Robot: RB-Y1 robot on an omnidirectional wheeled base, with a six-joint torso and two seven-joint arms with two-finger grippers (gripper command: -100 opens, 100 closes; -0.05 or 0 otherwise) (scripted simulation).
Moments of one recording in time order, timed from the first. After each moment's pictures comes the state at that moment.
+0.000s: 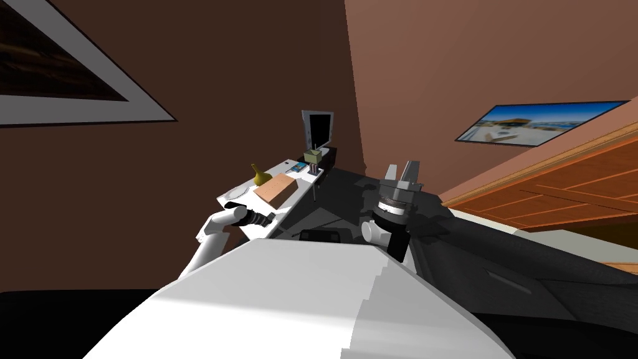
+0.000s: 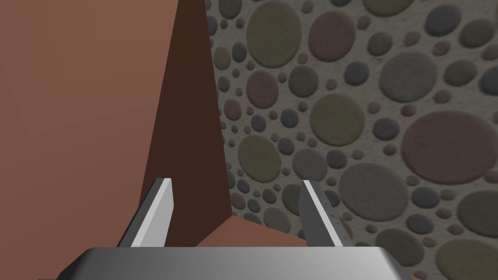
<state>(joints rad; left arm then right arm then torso) 0.23 0.47 0.37 -1.73 0.66 1.46 0.92 0.48 0.02 0.01 -2.34 -0.05 -0.59 0.14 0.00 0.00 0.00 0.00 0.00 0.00</state>
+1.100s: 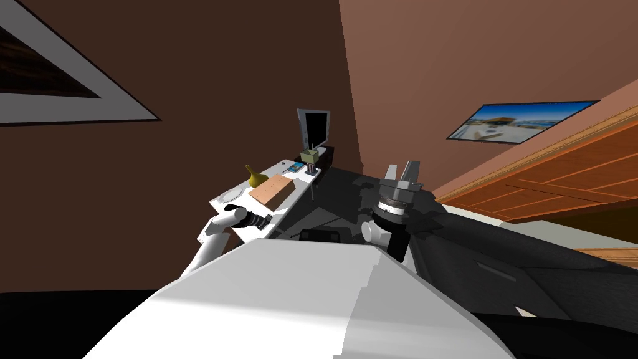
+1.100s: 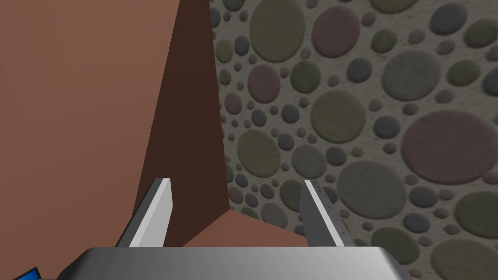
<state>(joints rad) 0.22 0.48 0.38 -1.62 0.66 1.42 0.89 0.48 0.02 0.01 -2.34 -0.05 -0.59 0.14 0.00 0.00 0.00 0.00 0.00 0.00</state>
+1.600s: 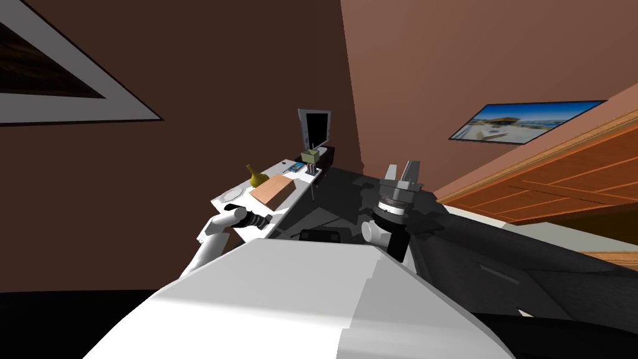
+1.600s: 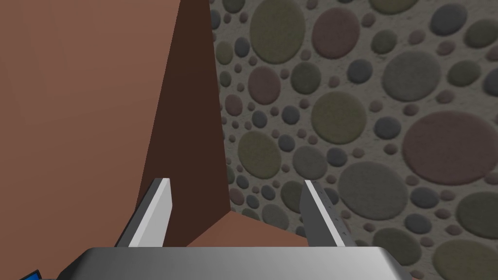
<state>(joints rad) 0.22 0.48 0.38 -1.64 0.66 1.42 0.90 0.48 0.02 0.01 -2.34 -0.05 -0.59 0.14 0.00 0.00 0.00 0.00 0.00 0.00</state>
